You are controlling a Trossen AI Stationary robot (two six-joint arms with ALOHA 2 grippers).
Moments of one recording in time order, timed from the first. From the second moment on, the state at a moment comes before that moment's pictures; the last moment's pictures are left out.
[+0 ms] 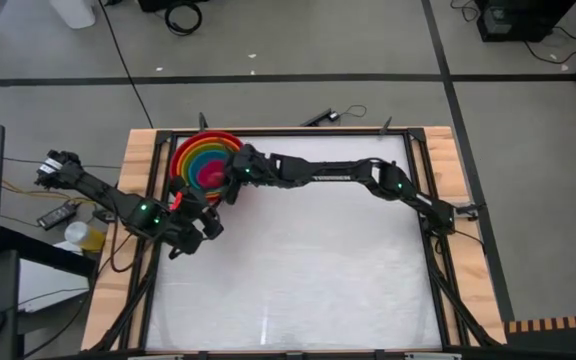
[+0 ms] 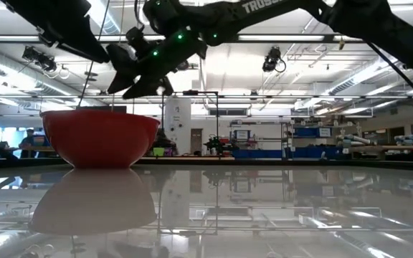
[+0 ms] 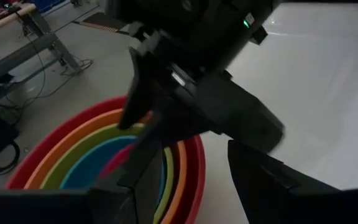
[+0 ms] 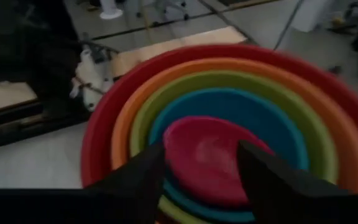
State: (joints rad) left arm -0.47 0.99 0.77 -0.82 -1.08 -0.75; right arm -0.16 2.40 2.13 -0.21 0.16 0.16
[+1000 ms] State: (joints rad) left arm -0.54 0.99 0.65 -0.58 -1.04 -0.76; right arm 0.11 1.91 1.43 -0.41 0.47 0.32
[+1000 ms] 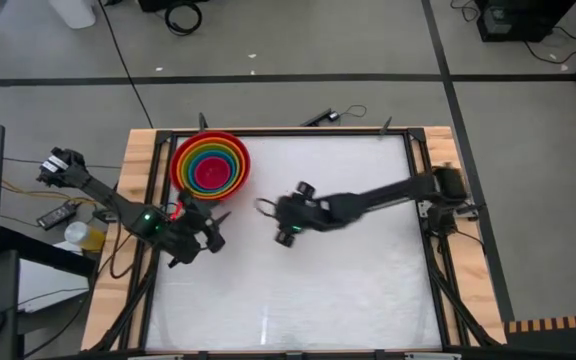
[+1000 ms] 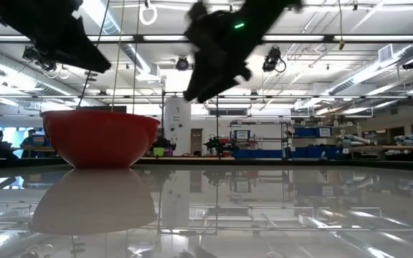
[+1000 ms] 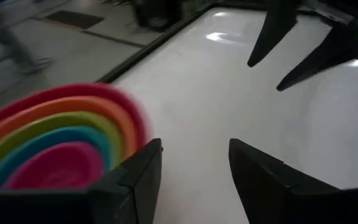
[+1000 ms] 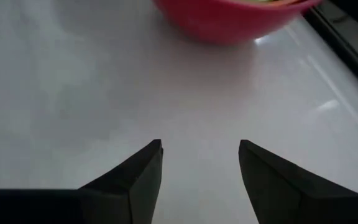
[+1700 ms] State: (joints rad) left arm -0.24 1.26 0.45 0.72 -0.51 -0.14; right arm 0.39 1.27 0.47 0.60 0.74 0.25
